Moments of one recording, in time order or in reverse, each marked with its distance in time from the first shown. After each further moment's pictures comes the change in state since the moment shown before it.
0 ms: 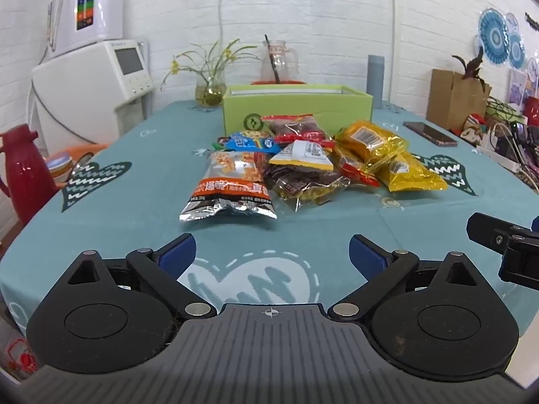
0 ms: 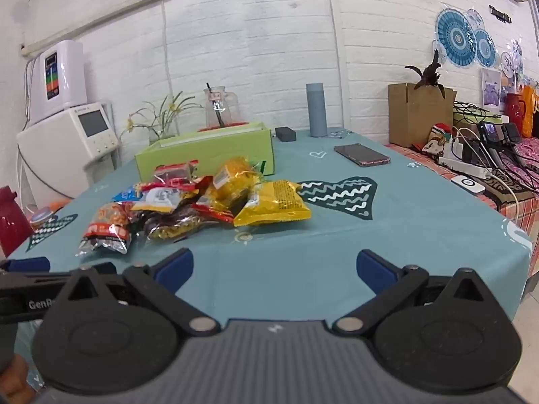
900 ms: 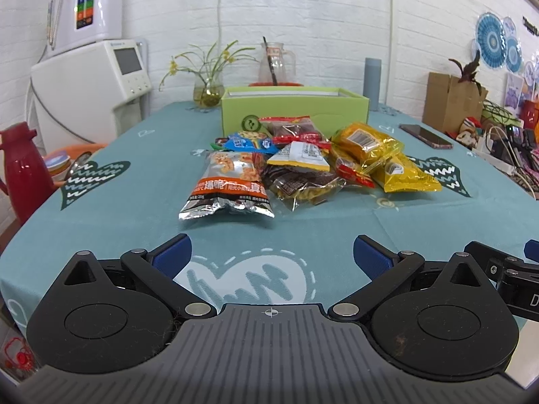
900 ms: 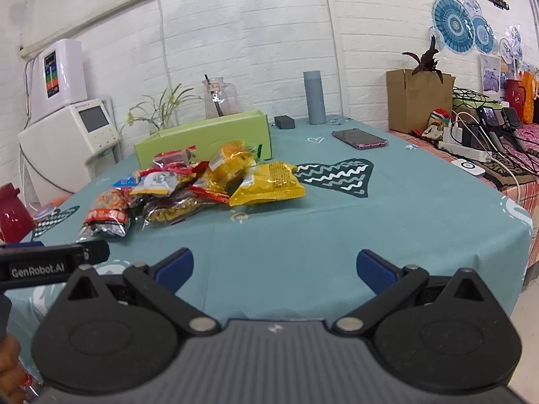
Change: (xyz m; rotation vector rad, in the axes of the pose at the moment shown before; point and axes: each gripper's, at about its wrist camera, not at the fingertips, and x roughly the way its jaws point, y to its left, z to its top) left arm -0.006 0.002 -0.001 -0.006 -0.012 -0.015; right arm -0.002 -0.009 -0.018 0.028 0.024 0.019
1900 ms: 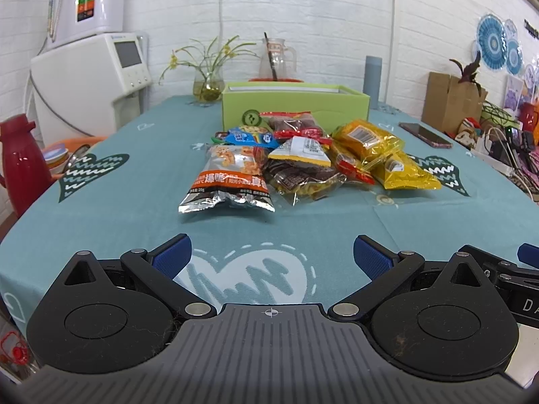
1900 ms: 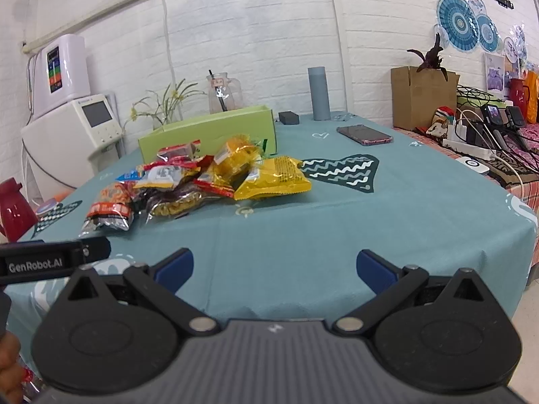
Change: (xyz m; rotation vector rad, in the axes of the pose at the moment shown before) left arm 0.000 0.004 -0.002 -0.014 0.012 -0.012; right arm 0.004 0.005 -0.004 -0.006 0.015 0.010
